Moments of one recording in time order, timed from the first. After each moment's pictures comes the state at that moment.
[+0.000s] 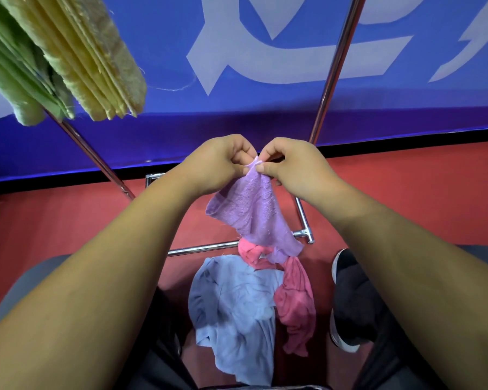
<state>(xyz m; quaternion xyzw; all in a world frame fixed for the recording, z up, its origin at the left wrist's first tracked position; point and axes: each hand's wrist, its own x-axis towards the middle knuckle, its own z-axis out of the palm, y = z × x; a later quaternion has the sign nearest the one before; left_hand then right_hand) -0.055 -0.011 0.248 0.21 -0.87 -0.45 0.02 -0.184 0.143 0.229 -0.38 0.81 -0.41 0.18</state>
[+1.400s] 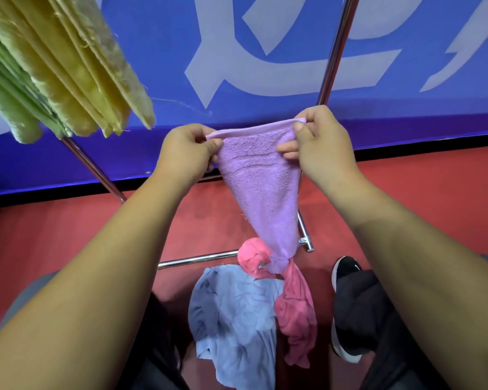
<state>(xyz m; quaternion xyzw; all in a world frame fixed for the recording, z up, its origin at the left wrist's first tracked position) -0.054 -0.035 0.263 0.36 -0.77 -0.48 0.22 -0.203 0.151 0.268 -0.26 0.77 -0.58 0.10</state>
